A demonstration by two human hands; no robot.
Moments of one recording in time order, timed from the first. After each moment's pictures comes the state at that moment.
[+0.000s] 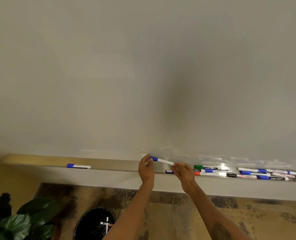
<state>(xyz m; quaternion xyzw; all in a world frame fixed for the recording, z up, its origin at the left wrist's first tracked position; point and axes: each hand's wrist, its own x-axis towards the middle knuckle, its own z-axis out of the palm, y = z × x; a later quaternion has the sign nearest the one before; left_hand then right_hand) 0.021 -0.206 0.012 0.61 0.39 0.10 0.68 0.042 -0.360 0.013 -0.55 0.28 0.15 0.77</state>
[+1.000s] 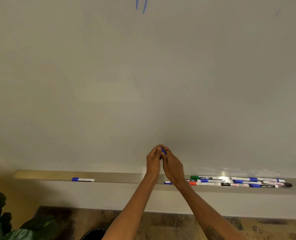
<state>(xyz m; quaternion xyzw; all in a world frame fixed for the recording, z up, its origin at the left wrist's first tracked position) 0.005 -0.230 0.153 0.60 0.14 0.10 0.78 0.016 -0.320 0.144 -0.90 -0.10 -0.03 0.43</state>
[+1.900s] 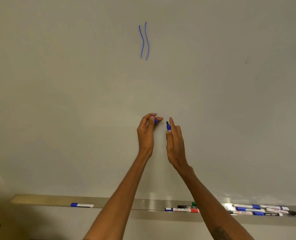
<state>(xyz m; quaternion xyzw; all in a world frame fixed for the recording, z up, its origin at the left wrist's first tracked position) 0.028 -0.208 0.358 0.58 -0.07 0.31 0.75 0.030 -0.313 0.328 -0.75 -0.21 -0.25 0.58</state>
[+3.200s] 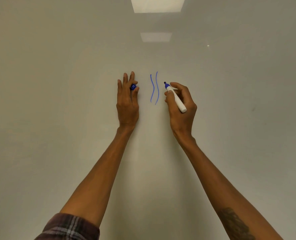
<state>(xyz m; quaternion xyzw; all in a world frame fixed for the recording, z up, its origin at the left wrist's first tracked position) 0.117 -0.105 0.567 0.67 -0.14 0.63 0.38 0.069 -0.267 0.564 -0.55 -0.29 -0.43 0.65</state>
